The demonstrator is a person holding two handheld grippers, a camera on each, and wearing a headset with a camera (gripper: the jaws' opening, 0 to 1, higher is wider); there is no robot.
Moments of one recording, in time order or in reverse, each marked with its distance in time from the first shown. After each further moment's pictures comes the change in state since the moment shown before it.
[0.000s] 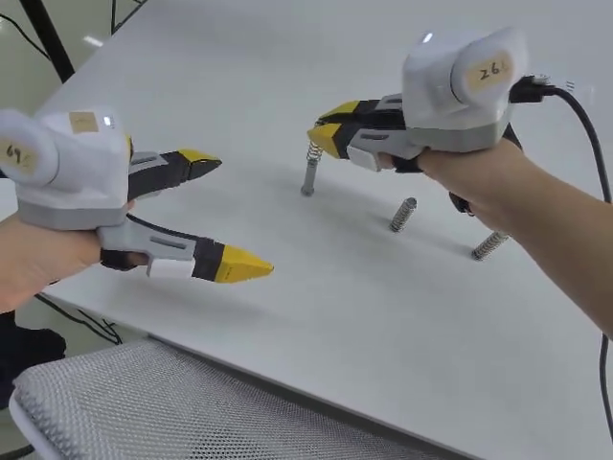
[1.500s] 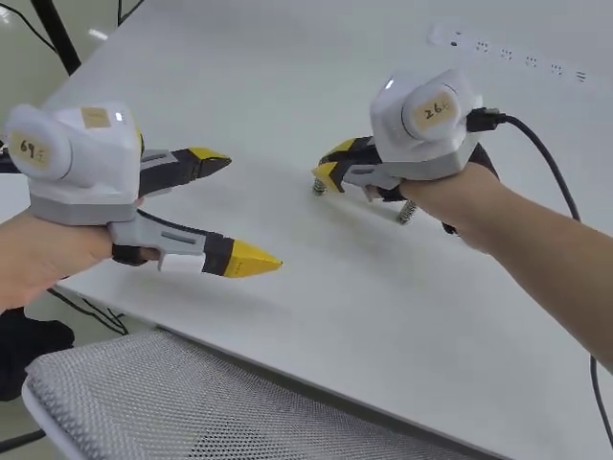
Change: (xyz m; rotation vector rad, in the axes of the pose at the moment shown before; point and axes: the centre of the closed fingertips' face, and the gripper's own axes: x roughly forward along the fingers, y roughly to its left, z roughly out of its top) left arm 0.002 -0.004 -0.005 -0.009 0.010 -0.005; right arm 0.027 0.009 -0.064 0.006 0.183 -0.007
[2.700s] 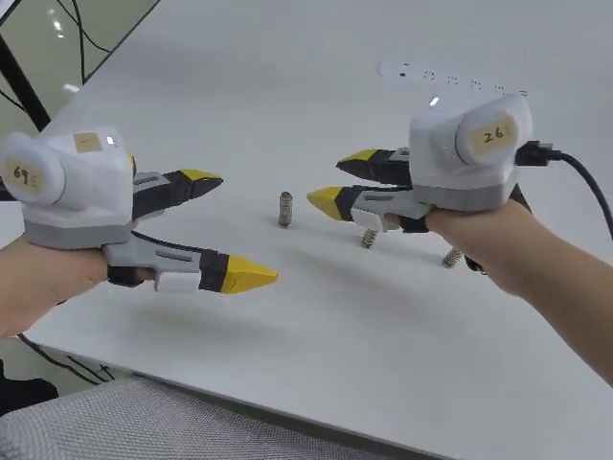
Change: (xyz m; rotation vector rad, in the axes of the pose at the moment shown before) left arm 0.020 -0.011 0.037 0.042 0.000 -0.018; right arm -0.095 -0.003 0.015 0.135 -0.189 -0.086
